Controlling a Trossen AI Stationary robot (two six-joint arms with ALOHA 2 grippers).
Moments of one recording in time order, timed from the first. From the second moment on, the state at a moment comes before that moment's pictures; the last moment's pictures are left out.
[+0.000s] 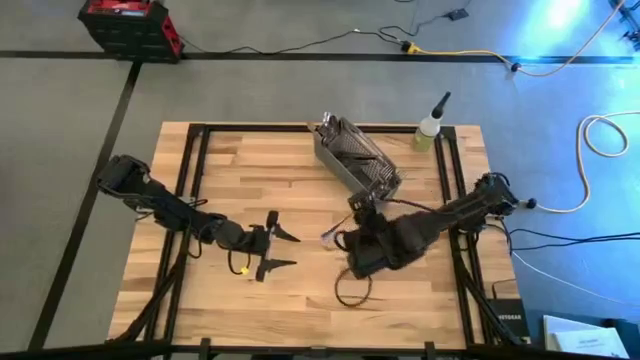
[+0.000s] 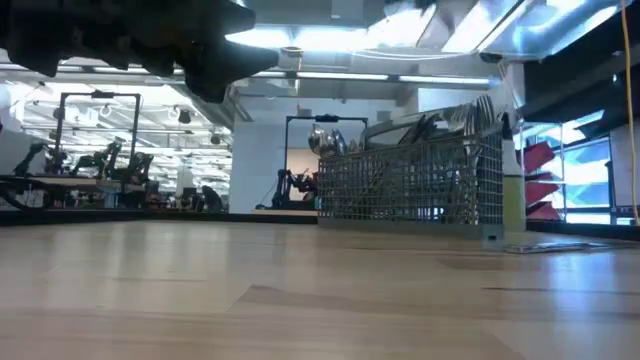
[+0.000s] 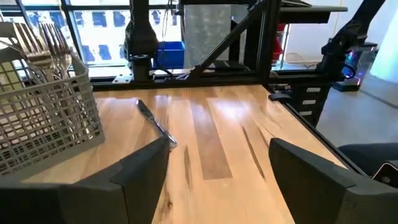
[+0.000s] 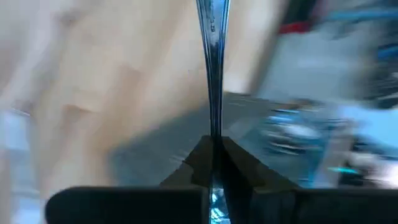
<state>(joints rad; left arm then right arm) -0.41 1.47 0.43 0.94 -0.30 -0.03 0.47 1.80 1.83 -1.48 0.81 -0.19</state>
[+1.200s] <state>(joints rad) -0.41 1.47 0.43 0.86 -0.30 0.06 -0.33 1.96 1.89 -1.02 1.17 -1.38</state>
